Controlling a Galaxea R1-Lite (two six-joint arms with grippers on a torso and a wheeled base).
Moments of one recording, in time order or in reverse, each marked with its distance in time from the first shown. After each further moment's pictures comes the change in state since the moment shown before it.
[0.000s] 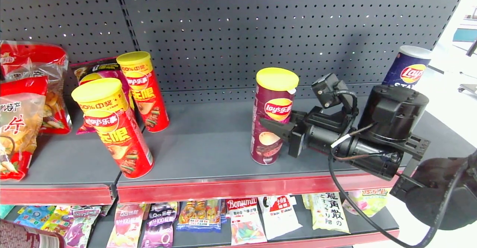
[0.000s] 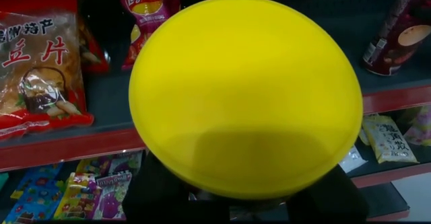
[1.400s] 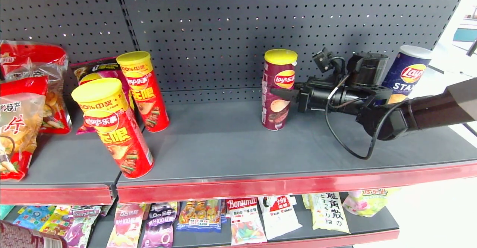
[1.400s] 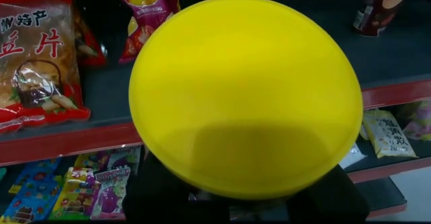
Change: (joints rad) left arm 0.000 0.007 0.014 0.004 -0.003 0.000; right arm -0.316 0.290 -0.549 0.273 0.501 -0.040
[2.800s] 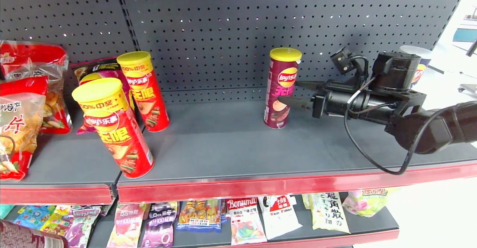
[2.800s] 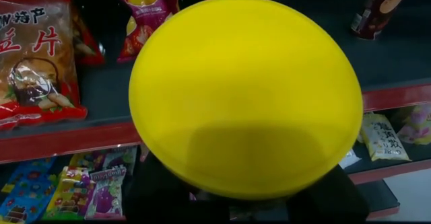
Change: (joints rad) left arm 0.000 0.002 -0.004 0.000 -0.003 -0.023; right arm -0.011 -0.168 0.206 -0.003 -0.120 -0.002
